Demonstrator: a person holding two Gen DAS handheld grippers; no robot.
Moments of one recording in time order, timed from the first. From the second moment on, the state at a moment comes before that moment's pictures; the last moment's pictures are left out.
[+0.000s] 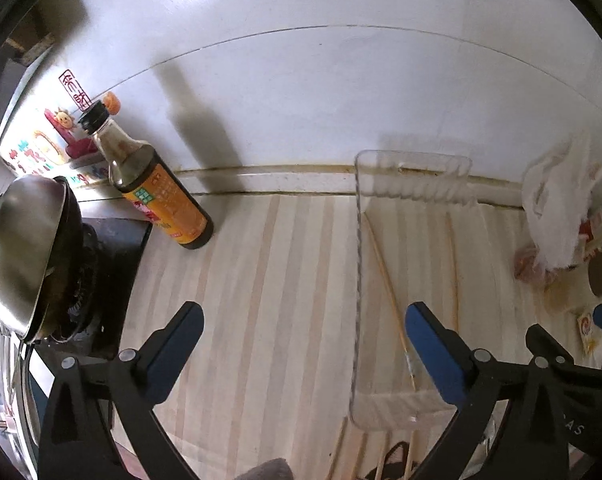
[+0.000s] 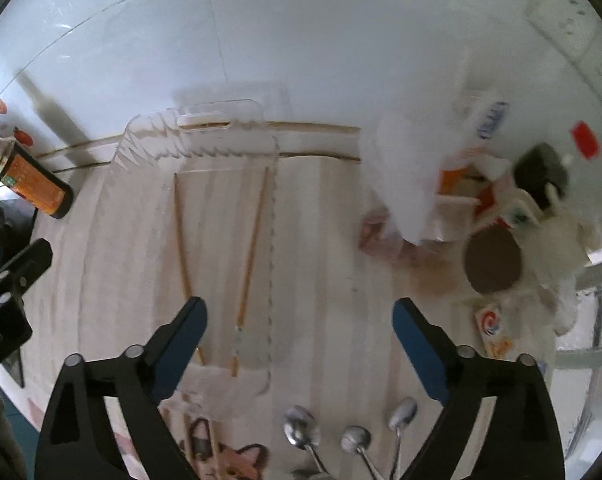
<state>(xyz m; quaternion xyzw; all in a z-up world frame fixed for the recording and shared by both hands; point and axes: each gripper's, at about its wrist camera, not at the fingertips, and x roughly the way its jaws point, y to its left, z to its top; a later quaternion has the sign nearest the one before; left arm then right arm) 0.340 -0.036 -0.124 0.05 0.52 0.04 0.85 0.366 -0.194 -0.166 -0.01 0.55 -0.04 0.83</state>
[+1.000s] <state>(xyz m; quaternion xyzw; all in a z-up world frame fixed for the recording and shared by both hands) 0.203 -0.025 -0.052 0.02 0.45 -0.01 0.89 0.192 -0.209 -0.057 0.04 0.41 -0.06 0.91</state>
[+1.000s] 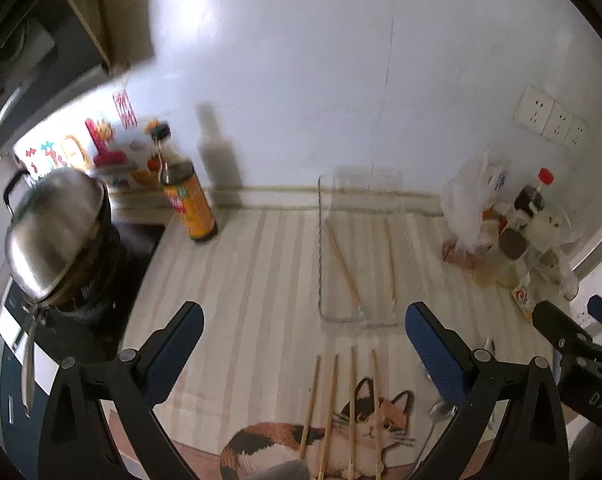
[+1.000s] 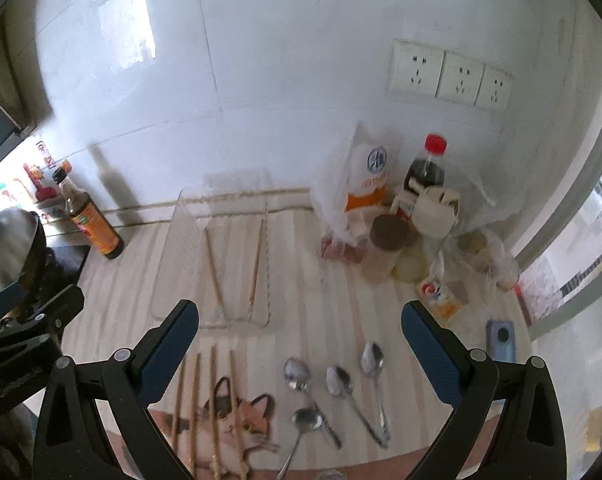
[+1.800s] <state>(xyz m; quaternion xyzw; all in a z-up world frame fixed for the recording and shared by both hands) 0.172 -0.003 -0.280 0.01 0.69 -0.04 0.73 0.190 -0.165 -0.291 0.12 0.66 0.01 0.74</state>
